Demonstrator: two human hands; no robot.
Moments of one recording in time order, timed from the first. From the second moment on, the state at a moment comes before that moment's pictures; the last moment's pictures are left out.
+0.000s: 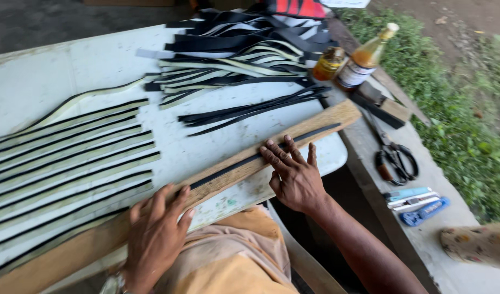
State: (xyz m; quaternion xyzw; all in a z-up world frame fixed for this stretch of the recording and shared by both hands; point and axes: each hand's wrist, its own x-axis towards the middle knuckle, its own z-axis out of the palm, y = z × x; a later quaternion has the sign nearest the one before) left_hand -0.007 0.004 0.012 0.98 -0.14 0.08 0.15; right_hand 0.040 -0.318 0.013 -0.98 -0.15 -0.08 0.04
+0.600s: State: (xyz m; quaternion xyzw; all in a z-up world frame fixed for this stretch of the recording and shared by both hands) left_hand 0.031 0.005 0.028 0.98 -0.12 -0.01 0.17; right_hand 0.096 -0.472 0.014 -0.96 -0.11 -0.23 0.13
